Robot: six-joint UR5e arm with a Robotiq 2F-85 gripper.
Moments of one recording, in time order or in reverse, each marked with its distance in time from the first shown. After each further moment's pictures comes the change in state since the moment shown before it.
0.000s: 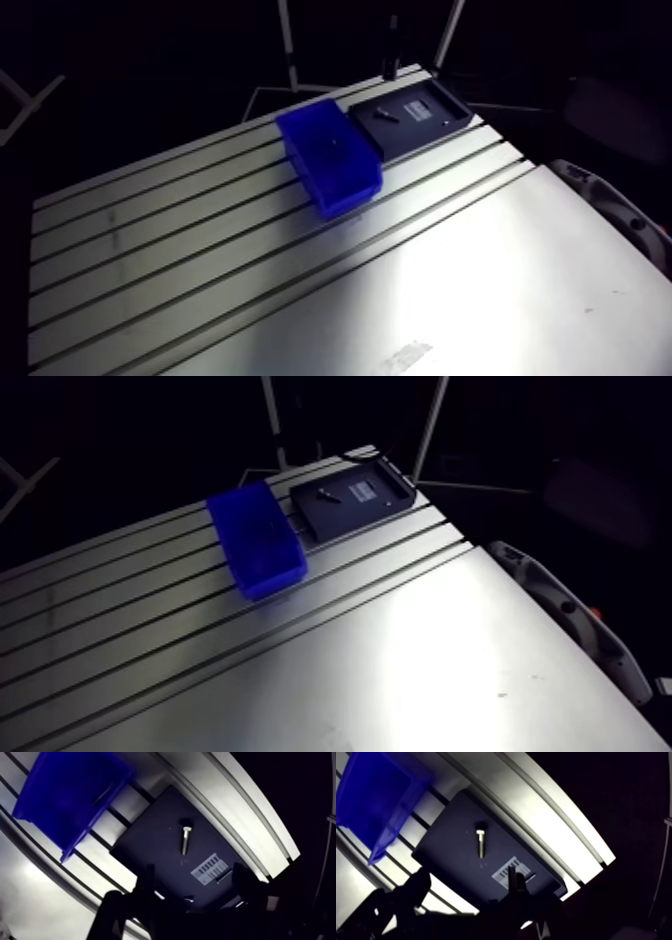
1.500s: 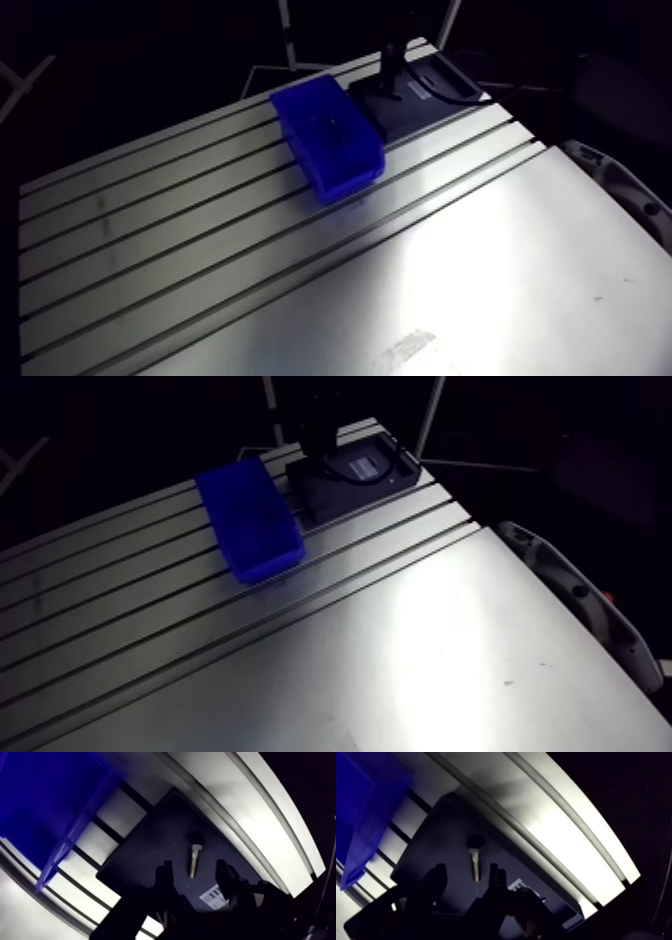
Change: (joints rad) arm -0.001 0.065 0.080 -0.135 -0.008 0.012
